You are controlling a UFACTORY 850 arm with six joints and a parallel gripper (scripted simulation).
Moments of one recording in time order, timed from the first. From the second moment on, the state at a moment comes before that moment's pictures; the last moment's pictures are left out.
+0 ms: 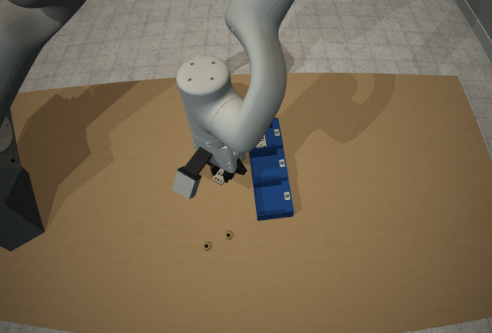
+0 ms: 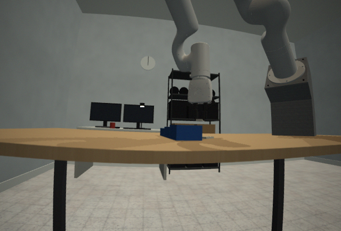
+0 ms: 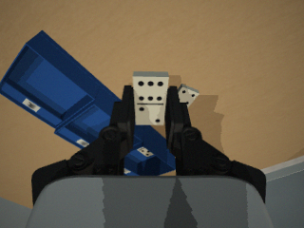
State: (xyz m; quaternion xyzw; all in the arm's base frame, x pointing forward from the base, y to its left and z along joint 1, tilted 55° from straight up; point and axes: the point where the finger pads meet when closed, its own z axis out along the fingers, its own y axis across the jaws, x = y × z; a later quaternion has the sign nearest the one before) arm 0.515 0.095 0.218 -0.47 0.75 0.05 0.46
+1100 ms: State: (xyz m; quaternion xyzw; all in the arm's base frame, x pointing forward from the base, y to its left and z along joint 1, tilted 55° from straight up) arm 0.542 0.192 0.334 -0.68 0.58 -0.08 0.45
